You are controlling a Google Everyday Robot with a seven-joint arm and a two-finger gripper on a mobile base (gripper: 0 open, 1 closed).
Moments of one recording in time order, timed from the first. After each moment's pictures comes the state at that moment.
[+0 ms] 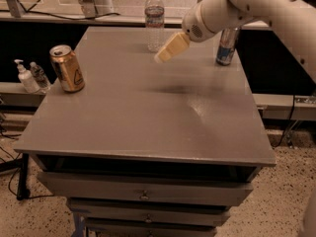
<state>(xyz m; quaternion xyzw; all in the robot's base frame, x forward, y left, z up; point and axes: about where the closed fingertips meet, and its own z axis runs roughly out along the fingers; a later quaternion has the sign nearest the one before) 0.711 -0.051 0.923 -0.50 0.75 0.13 0.41</state>
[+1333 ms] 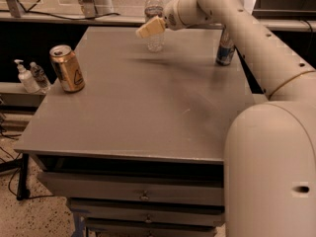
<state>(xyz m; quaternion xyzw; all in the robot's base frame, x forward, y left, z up) 0.845 0.001 0.921 -0.41 0.74 0.17 0.50</state>
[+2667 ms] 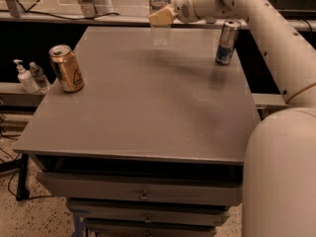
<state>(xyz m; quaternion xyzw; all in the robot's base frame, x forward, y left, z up) 0.814 -0.011 0.957 -0.41 0.72 0.22 0.51</state>
